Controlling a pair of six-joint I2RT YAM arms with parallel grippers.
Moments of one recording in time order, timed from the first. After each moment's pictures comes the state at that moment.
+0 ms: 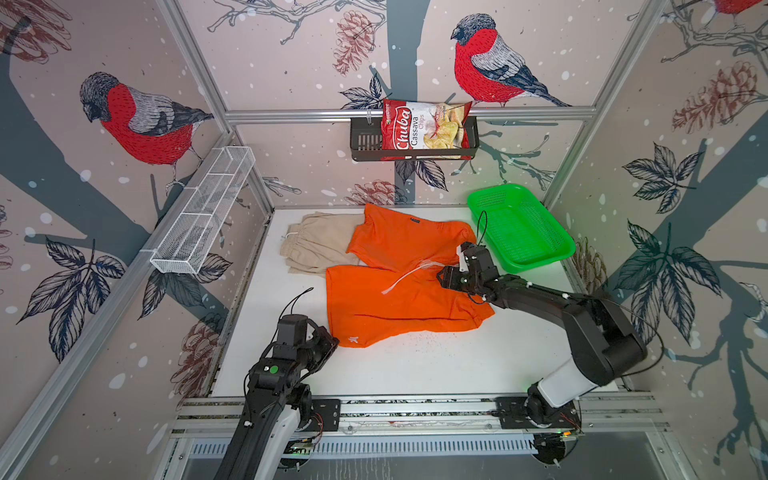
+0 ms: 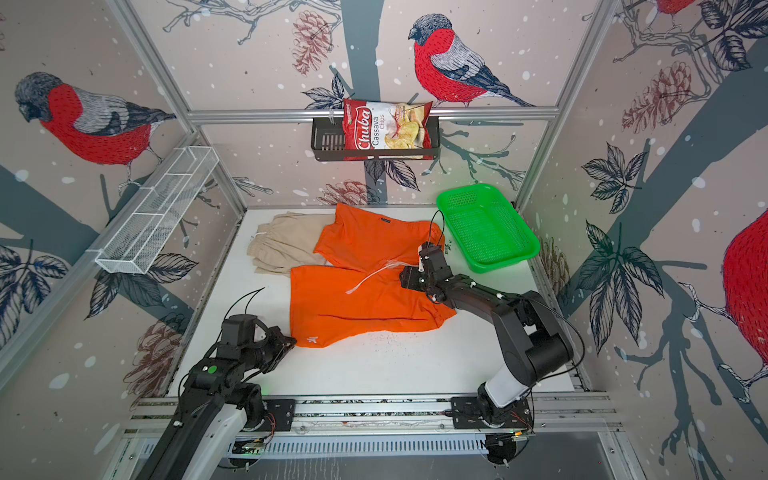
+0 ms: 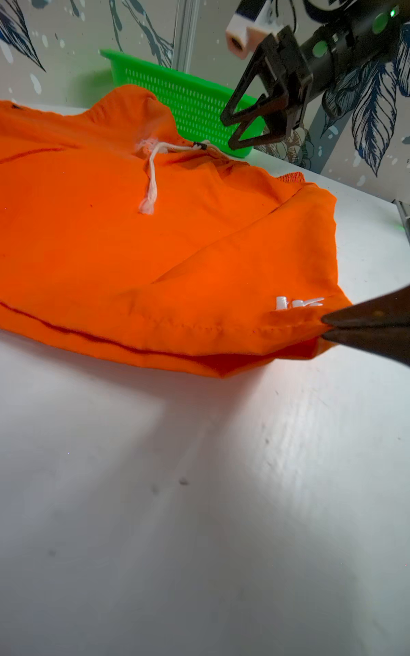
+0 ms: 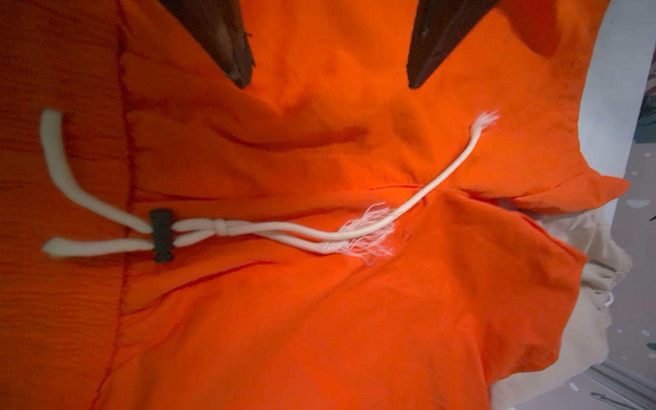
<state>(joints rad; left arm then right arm) -0.12 0.44 0.31 -0.81 0.39 -1.01 0.52 1.56 0.81 -0.02 -0.14 0.52</state>
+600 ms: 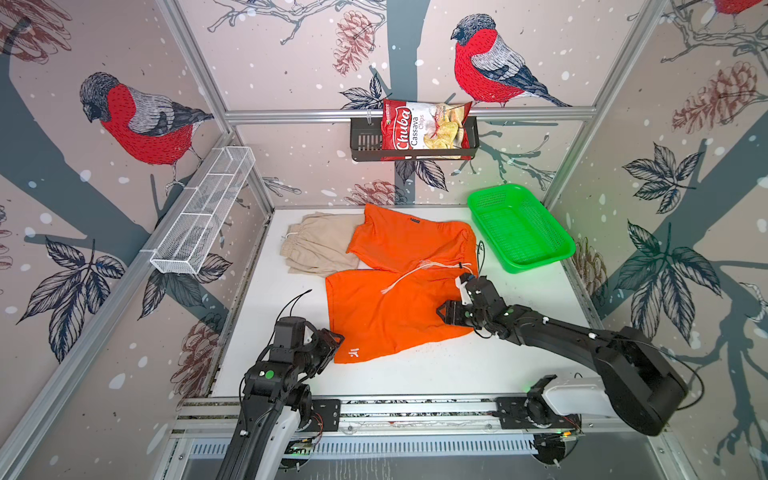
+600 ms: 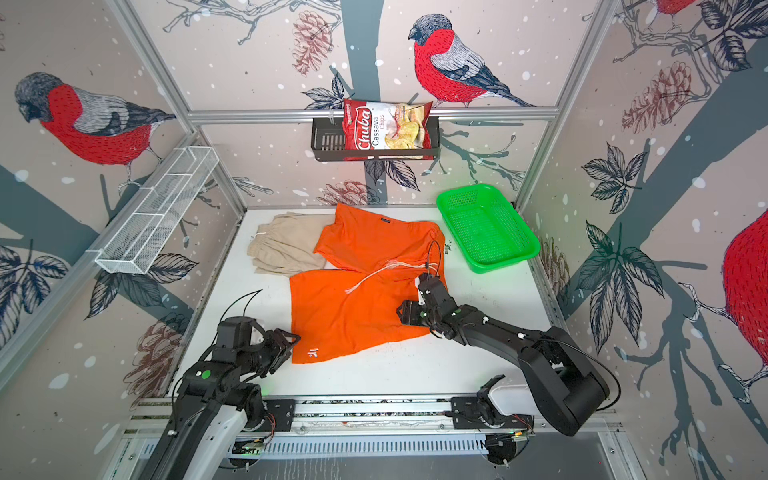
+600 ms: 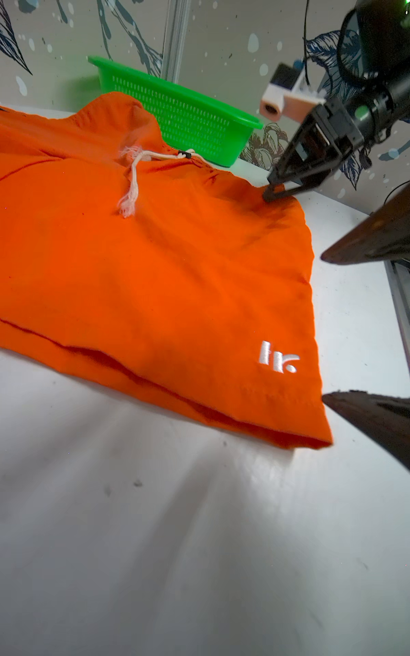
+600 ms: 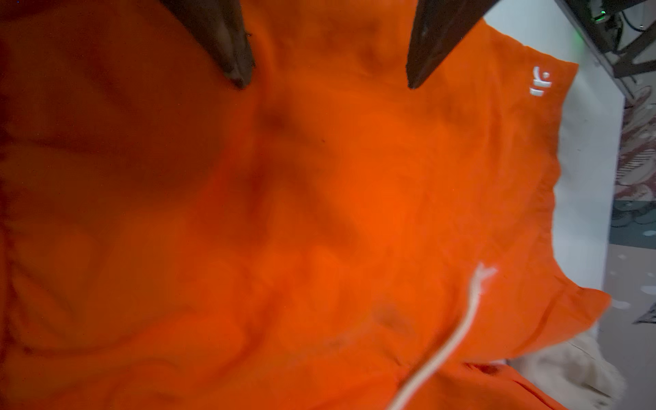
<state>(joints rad) -0.12 0.43 0.35 -0.83 0.42 -1.01 0.65 1.32 0.51 -0.07 -0.17 0.64</state>
